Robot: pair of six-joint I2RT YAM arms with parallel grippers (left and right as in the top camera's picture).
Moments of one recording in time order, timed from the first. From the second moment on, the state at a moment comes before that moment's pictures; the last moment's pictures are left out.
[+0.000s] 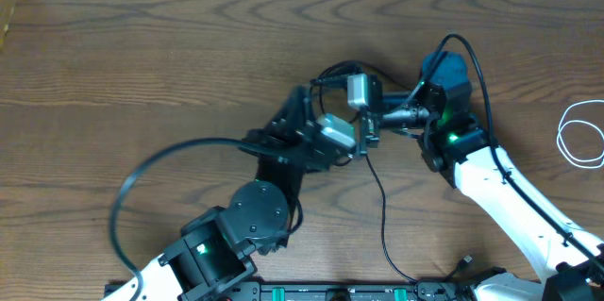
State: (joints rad) left arm -1.02 0.91 0.87 0.05 -0.81 0.59; right arm 0.43 1.43 0.90 0.37 -1.13 -0.26
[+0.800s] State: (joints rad) left arm -0.93 0.93 0.87 0.31 -1.08 0.40; right arm 0.63 1.43 0.90 0.43 -0.96 -0.06
